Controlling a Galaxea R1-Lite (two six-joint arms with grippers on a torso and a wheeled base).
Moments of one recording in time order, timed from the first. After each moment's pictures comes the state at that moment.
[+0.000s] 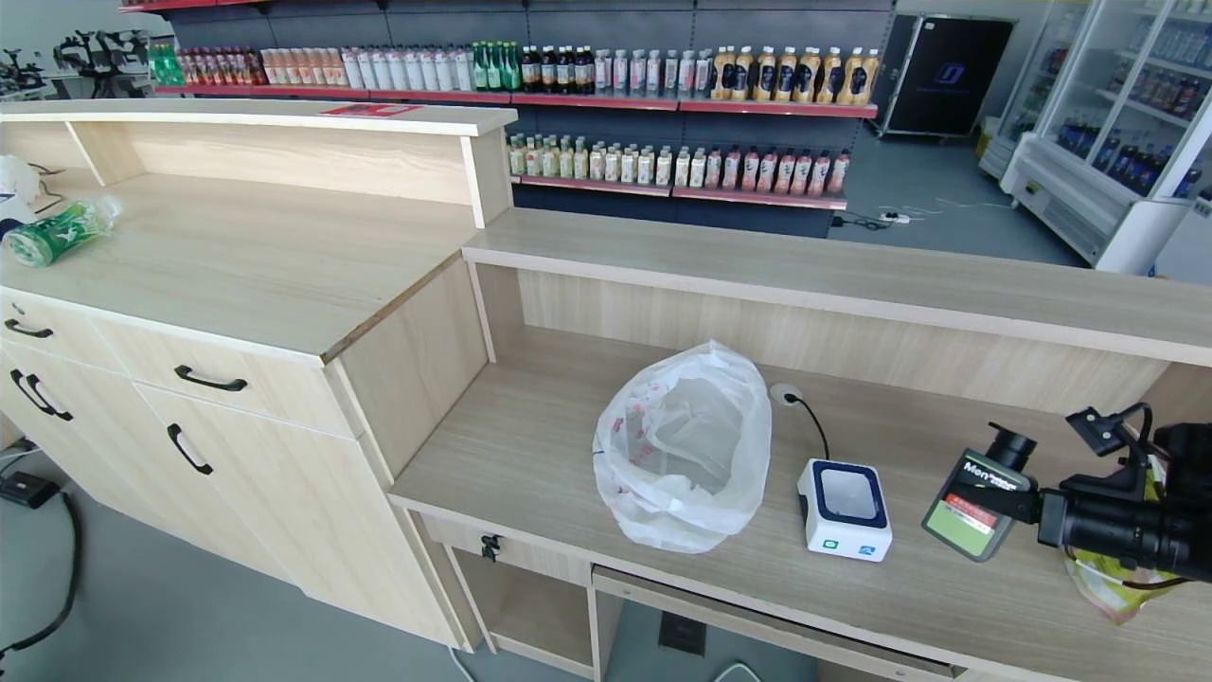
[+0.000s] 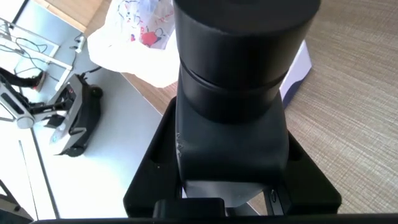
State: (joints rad) left arm 0.00 0.00 0.00 0.00 0.04 0.00; right arm -0.43 2.03 -0.59 -0.77 1.04 -0.18
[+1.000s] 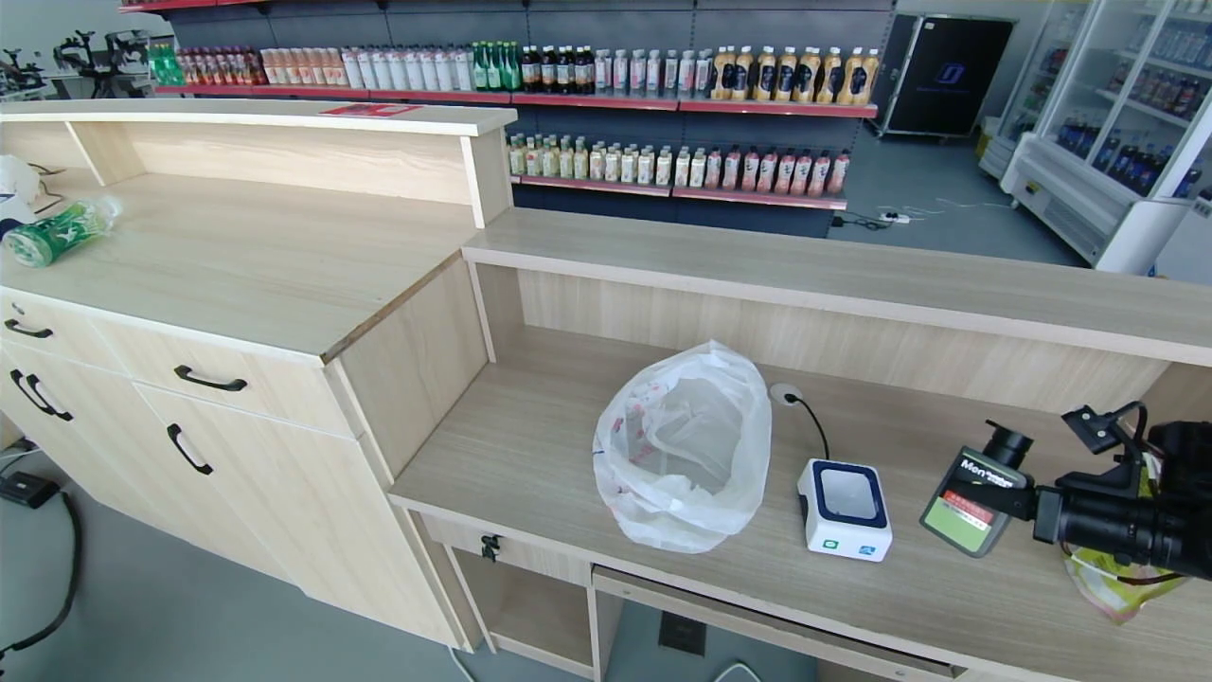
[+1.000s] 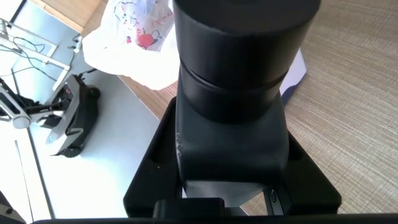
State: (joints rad) left arm 0.00 0.00 0.00 0.00 0.04 0.00; right arm -0.43 2.06 -0.61 -0.78 1.04 -0.19
